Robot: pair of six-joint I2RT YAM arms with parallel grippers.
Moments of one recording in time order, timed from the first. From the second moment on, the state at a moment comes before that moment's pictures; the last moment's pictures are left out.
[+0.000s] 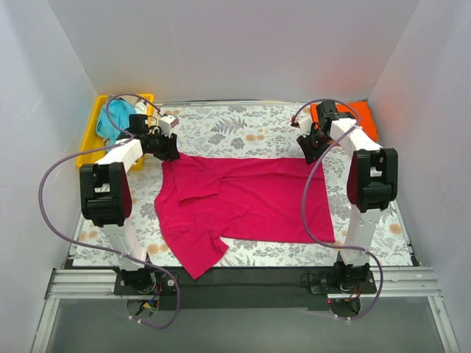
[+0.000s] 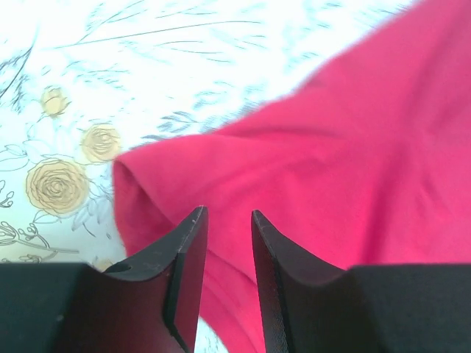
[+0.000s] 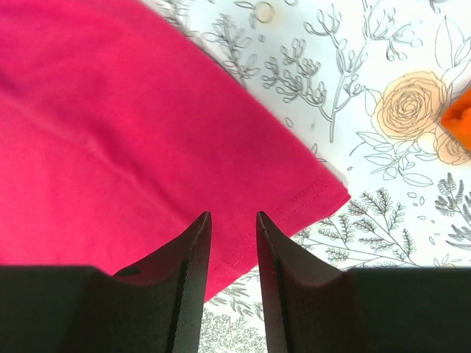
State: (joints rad) left arm 0.03 1.85 1.30 -0.38 0.60 0.42; right arm 0.13 2.01 1.62 -0.86 -0.26 -0.57
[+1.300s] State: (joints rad) left arm 0.01 2.18 1.58 -0.27 0.25 0.12; right arm 0.12 2.29 1.91 -0.88 -0.16 -0.47
